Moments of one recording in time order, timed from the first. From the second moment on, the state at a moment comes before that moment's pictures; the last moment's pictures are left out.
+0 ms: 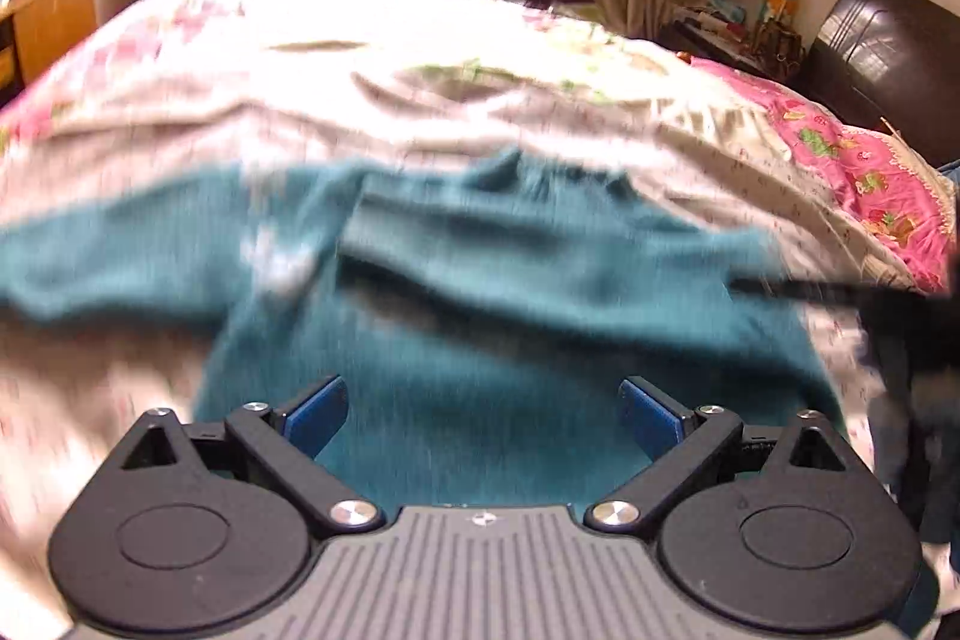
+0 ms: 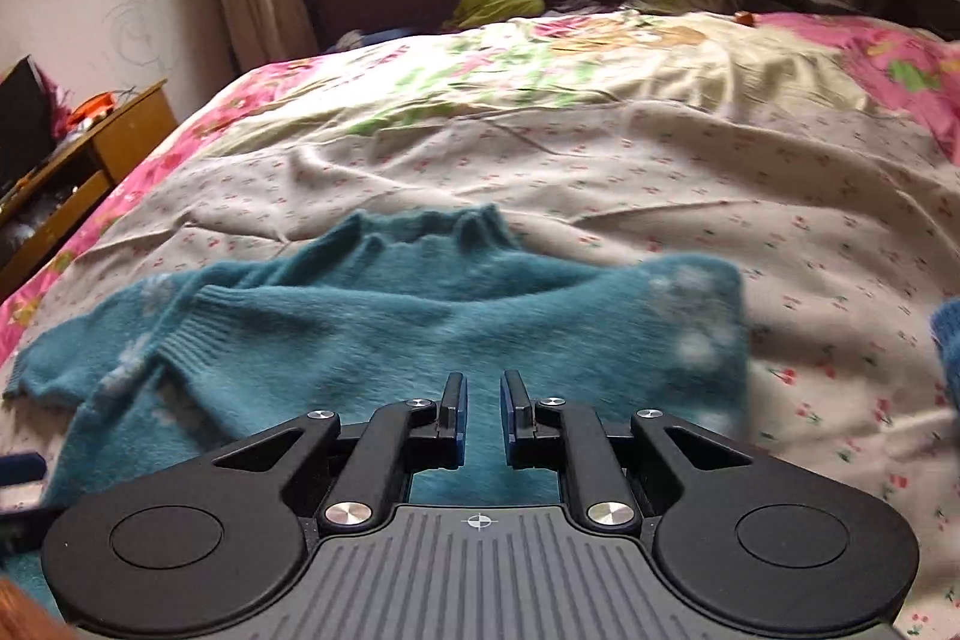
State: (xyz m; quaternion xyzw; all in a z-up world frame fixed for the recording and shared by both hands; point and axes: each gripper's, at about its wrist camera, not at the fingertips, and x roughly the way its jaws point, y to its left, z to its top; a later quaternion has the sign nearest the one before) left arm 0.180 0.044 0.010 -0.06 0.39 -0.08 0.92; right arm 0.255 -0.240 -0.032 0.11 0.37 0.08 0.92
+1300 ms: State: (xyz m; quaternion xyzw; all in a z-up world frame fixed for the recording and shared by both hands) left arm 0.242 0.020 -0.059 0.01 0.45 0.06 0.89; right arm 0.208 -0.269 -0.067 0.11 0.39 0.10 0.91
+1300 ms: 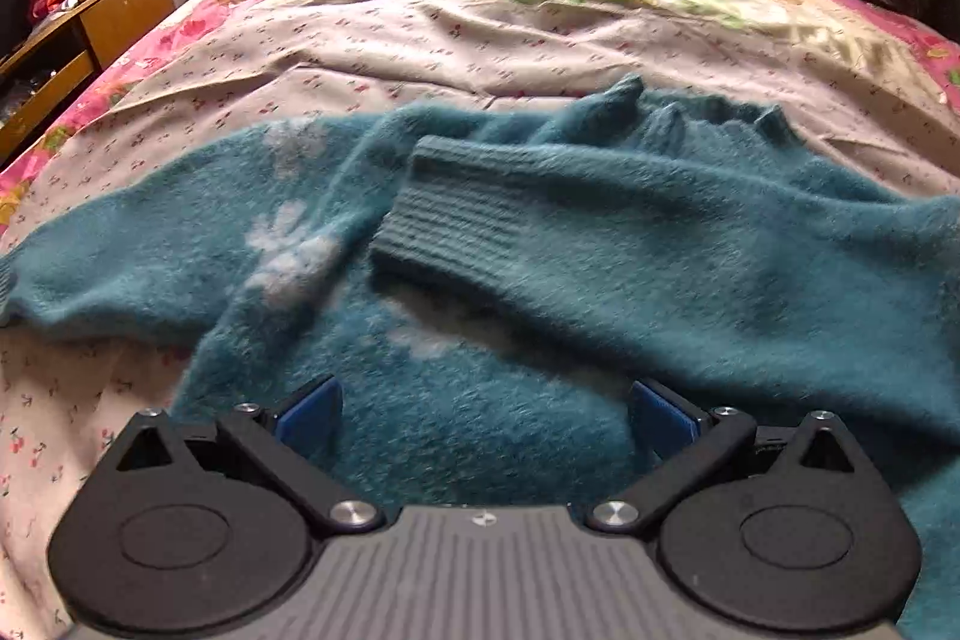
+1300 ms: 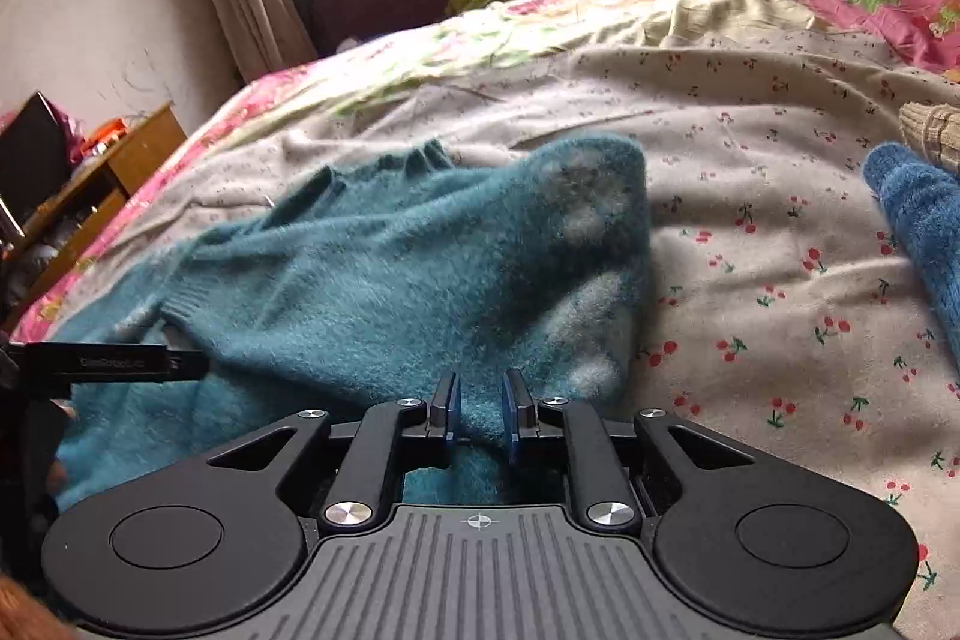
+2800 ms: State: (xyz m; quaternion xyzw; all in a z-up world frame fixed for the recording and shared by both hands) left arm 0.067 0.337 -0.048 -0.29 0.33 0.21 0.87; right arm 0.252 0.369 -0.070 -0.33 0.28 0.47 0.77
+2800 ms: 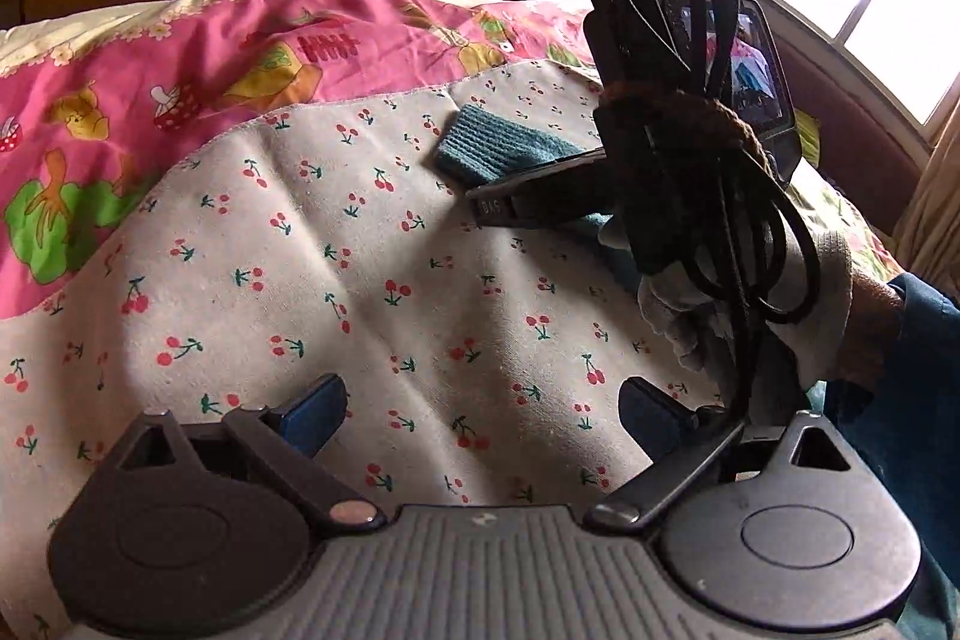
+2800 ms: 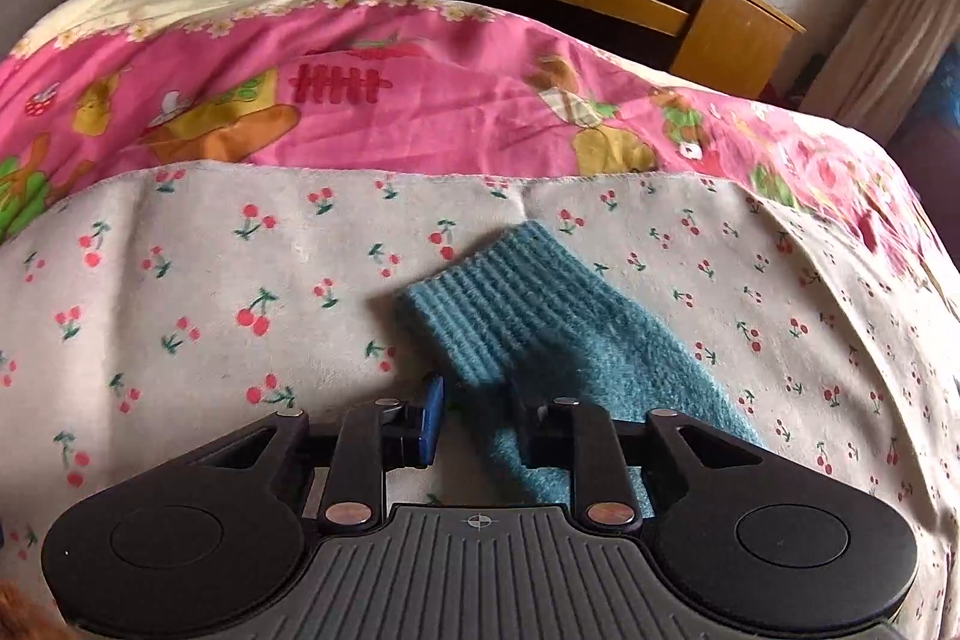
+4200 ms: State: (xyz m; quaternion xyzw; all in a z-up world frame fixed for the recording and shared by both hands) left arm 0.202 0.023 -0.006 0.02 0.41 -0.05 0.91; right arm 0.251 -0.272 -0.075 0.35 0.34 0.11 0.87
